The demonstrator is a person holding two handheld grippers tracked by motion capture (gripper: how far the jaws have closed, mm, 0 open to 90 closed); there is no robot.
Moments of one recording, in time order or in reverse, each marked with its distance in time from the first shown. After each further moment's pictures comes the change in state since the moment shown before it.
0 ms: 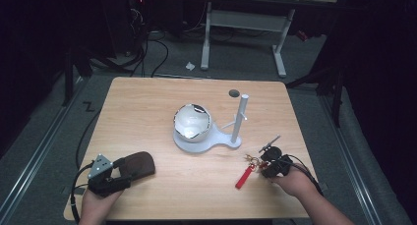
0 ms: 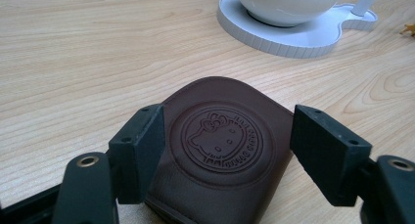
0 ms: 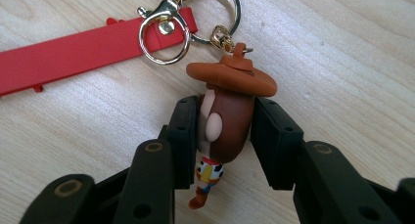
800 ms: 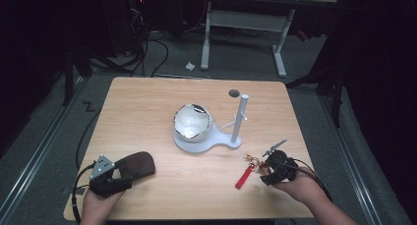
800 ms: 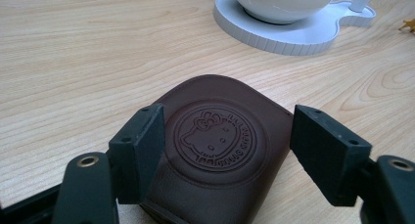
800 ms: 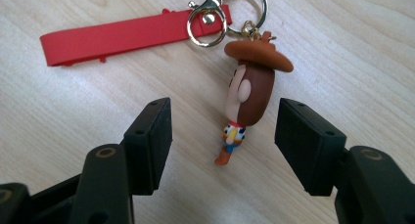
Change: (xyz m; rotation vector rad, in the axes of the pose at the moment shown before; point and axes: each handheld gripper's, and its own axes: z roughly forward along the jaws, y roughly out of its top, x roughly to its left) left arm -0.003 0.000 0.000 0.006 -0.001 0.012; right arm 0.009 -0.016 -0.026 -0.064 0.031 -0.067
